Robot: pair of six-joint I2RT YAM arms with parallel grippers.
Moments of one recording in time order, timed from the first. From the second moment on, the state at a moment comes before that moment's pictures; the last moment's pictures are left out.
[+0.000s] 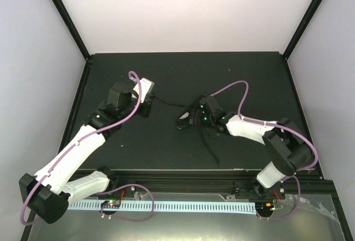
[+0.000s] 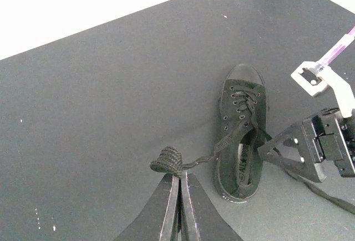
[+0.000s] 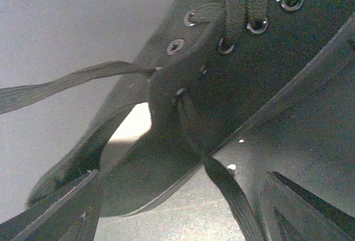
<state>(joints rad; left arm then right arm) -0.50 1.02 0.95 -0.44 0.07 -0.01 0.69 1.57 0.81 -0.08 -0.02 0.82</state>
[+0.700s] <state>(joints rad) -0.50 1.01 0.94 -0.44 0.06 0.01 0.70 1.68 0.86 -0.04 0.00 0.86</state>
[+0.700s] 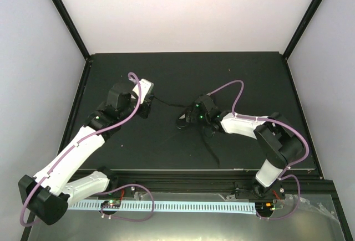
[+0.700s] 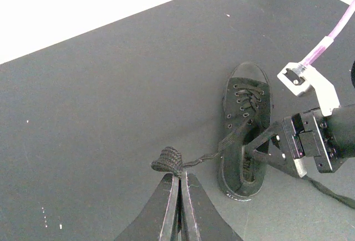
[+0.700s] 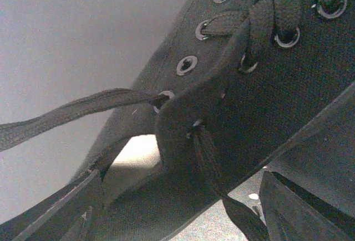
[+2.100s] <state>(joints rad) -0.50 1.01 0.92 -0.44 0.06 0.01 0.71 1.52 0.76 -0.25 0.07 0.82</state>
